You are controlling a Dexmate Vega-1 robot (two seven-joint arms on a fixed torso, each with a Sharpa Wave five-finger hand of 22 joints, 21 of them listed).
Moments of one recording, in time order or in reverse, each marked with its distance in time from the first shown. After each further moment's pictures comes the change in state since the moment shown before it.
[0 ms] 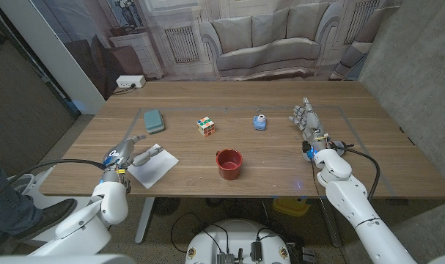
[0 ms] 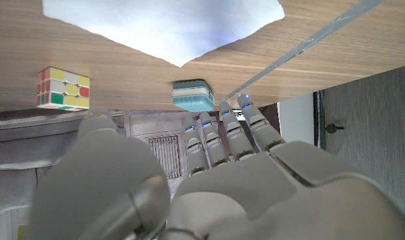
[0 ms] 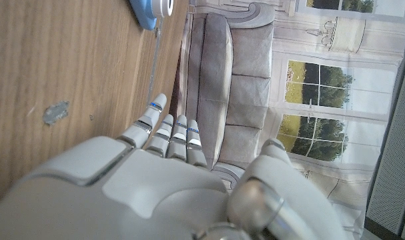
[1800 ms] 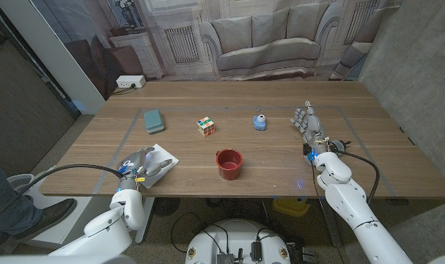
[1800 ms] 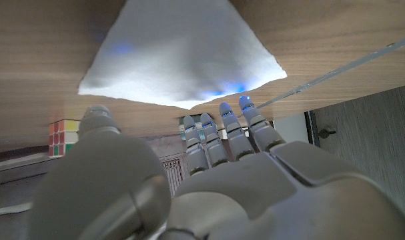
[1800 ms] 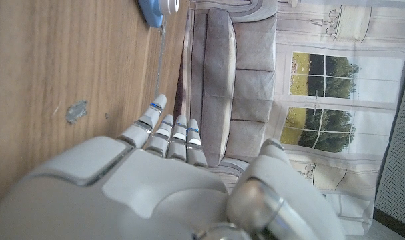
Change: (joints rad) left arm -0.151 0.036 0.262 0.025 -0.043 0.190 0.105; left_hand 0.024 0.011 -0.008 -0.008 0.000 0.021 -0.002 0.005 0.000 -0.015 -0.004 0.000 0.000 -0.014 0.002 0.001 0.000 -0.025 -0.001 -0.007 0.000; right arm -0.004 0.015 0.007 0.038 0.027 0.030 0.014; right_hand 0.000 0.008 -0.006 -0.005 0.000 0.009 -0.002 0.000 0.000 0.000 0.000 -0.004 0.000 0.000 0.000 0.000 0.000 0.013 -0.002 -0.020 0.000
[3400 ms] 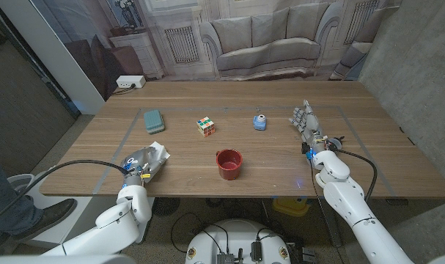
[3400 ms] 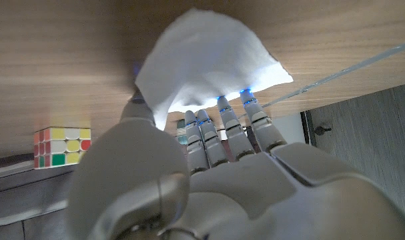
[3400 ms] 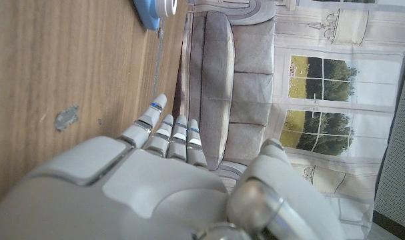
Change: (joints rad) left arm -0.120 -0.002 0.112 0.066 -0.025 0.056 0.002; left_hand 0.295 0.133 0.066 -0.084 -0.048 0.066 0.051 0.009 0.010 0.076 -0.003 0.021 0.005 0.099 -0.002 0.020 0.000 0.185 0.033 0.053 -0.006; right arm 0.023 0.000 -0.010 0.017 -0.004 0.004 0.010; right_hand 0.000 0.000 -0.004 -0.004 0.000 0.000 0.000 0.000 0.000 0.000 0.000 0.000 0.000 0.000 0.000 0.000 0.000 0.000 0.000 -0.015 0.000
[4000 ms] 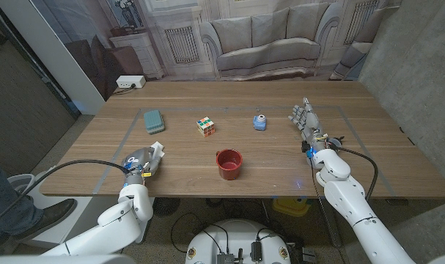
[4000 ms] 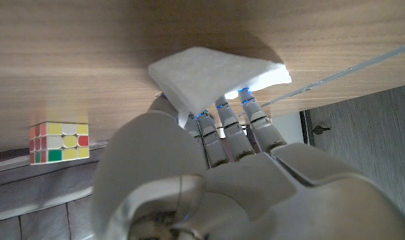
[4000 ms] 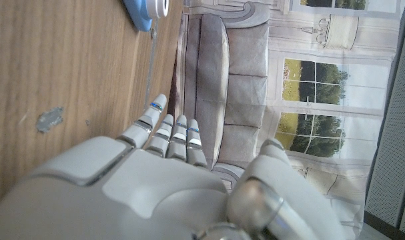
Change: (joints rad) left arm -0.013 -0.014 0.009 0.019 -0.011 -0.020 0.019; left_hand 0.212 0.073 0.115 -0.040 -0.108 0.148 0.015 0.038 0.005 0.152 0.006 0.020 0.005 0.152 -0.013 0.021 -0.002 0.030 -0.019 0.009 -0.005; right arm -0.003 -0.006 -0.001 -0.016 -0.005 0.005 0.006; right_hand 0.000 0.000 0.000 0.000 0.000 0.000 0.000 0.000 0.000 0.000 0.000 0.000 0.000 0.000 0.000 0.000 0.000 0.000 0.000 -0.006 0.000
